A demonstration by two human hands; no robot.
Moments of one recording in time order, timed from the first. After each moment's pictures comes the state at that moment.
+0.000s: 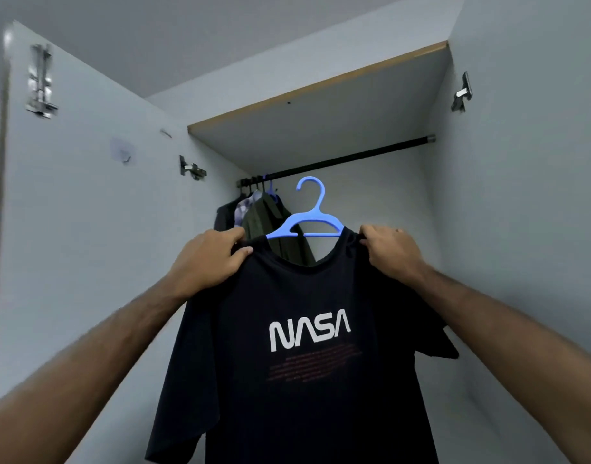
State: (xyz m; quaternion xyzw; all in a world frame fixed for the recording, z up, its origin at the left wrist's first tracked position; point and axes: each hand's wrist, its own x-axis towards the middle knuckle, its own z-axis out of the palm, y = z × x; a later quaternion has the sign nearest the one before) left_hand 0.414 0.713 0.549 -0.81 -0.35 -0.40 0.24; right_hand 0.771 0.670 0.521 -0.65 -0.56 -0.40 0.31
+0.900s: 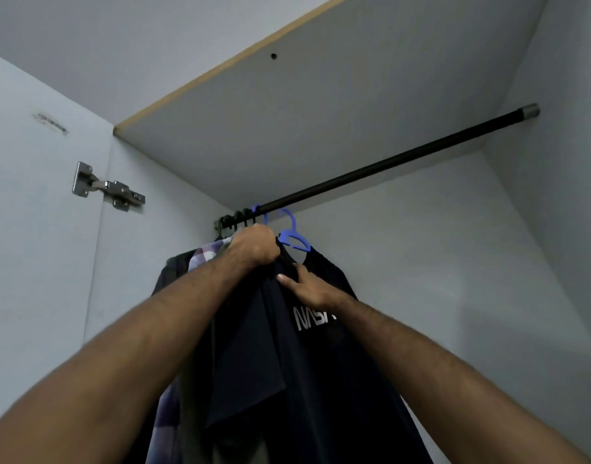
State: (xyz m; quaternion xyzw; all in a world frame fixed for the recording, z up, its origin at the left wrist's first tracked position) left_hand 0.647 1.082 0.737 -0.75 -0.49 -0.30 0.33; right_hand 0.796 1.143 0.654 -0.52 -0.71 -0.01 0.47
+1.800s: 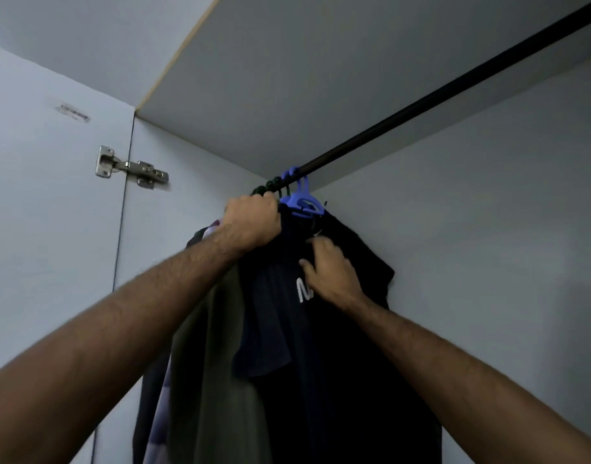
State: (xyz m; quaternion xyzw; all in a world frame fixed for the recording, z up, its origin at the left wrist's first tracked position) left_hand 0.642 1.096 0.724 -0.61 -0.54 -0.31 0.49; right_hand 0.792 1.198 0.628 -0.41 -0.70 -0.21 0.55
